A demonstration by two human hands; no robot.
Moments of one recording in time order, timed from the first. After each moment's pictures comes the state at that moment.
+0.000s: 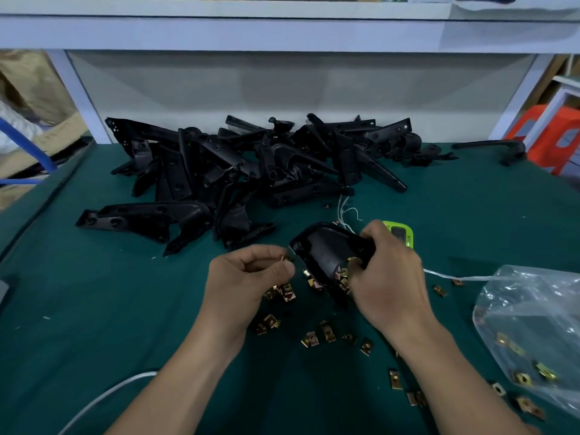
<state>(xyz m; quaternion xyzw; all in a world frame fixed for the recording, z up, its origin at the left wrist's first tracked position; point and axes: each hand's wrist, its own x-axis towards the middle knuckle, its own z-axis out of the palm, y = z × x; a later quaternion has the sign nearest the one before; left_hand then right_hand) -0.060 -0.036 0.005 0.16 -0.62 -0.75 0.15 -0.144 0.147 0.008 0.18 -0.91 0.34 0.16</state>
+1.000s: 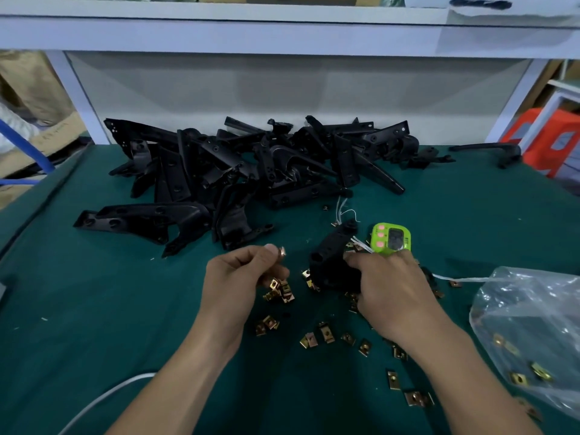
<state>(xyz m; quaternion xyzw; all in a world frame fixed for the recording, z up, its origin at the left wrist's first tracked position) -0.063 -0.038 0.001 0.19 -0.63 -0.74 0.16 -0.141 0.159 0.014 0.27 -0.95 0.11 0.07</state>
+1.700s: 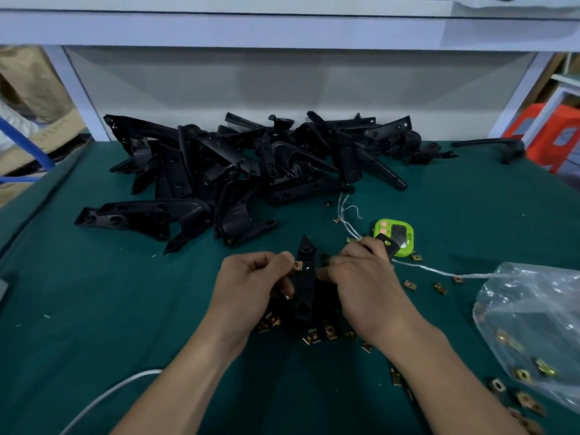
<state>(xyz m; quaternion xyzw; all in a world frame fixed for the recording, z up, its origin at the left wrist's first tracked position) -0.061 -0.032 0.001 0.15 -0.70 -0.68 0.12 -0.137 0.134 0.006 0.38 -0.92 0.02 0.07</state>
